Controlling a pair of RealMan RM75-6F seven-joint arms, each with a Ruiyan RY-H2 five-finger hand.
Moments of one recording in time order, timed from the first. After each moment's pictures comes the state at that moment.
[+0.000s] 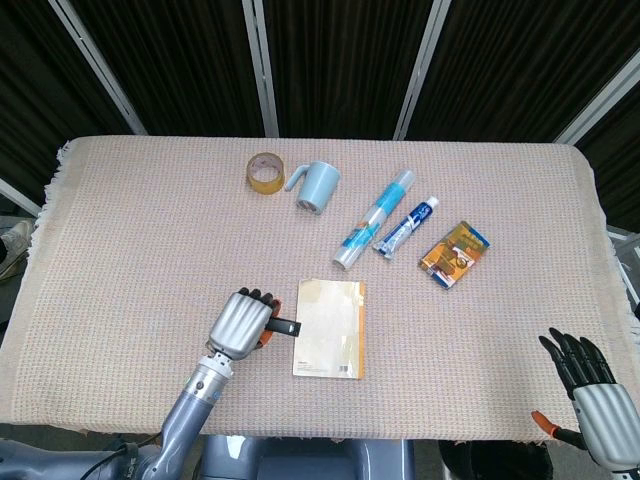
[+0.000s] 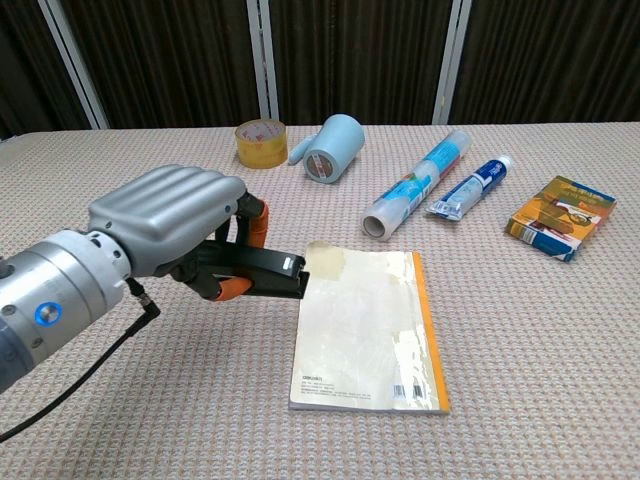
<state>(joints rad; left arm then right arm) -0.58 -1.80 -0.17 -1.69 1.21 1.19 0.90 -0.06 -0.99 -0.10 -1.71 -1.77 1.61 0.06</state>
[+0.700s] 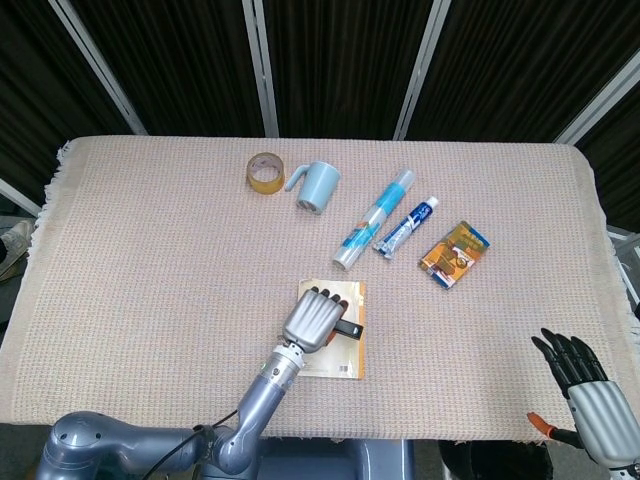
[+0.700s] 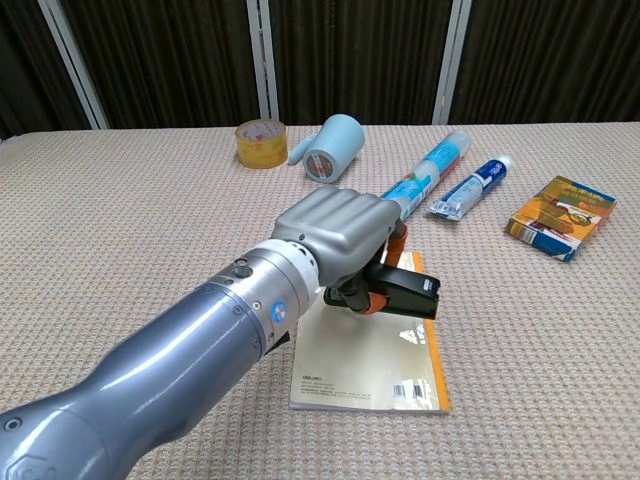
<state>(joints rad) -0.85 -2.11 -0.32 -1.40 1.03 1.07 0.97 -0.03 -0.97 -0.11 -1.71 -1.78 1.58 0.11</state>
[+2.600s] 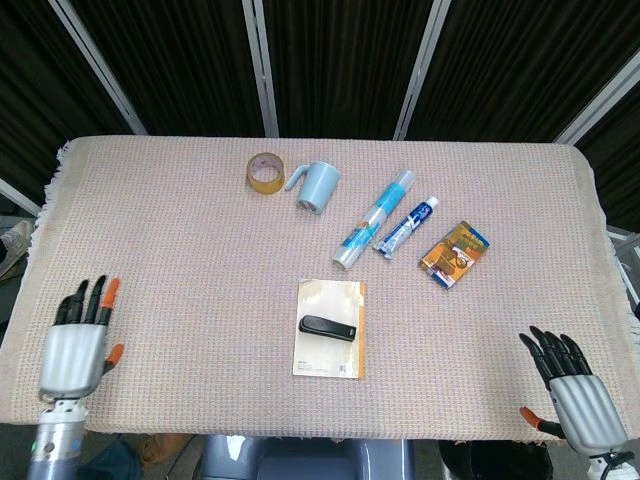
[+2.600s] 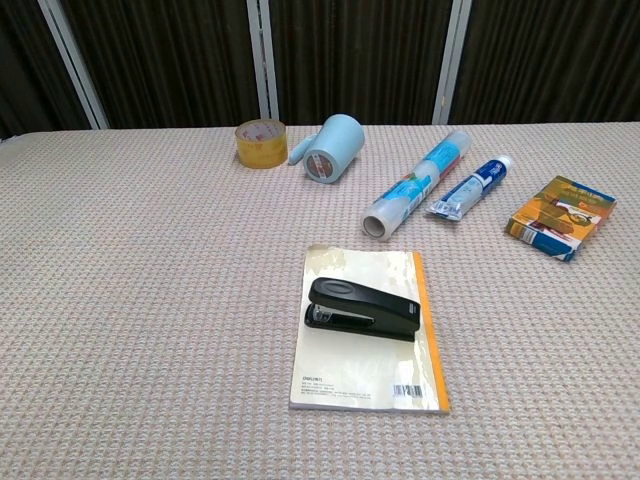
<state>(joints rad) -0.28 -1.35 0.22 -1.90 1.34 1.86 0.75 -0.01 -1.04 -0.09 -1.74 -1.71 1.49 -0.09</state>
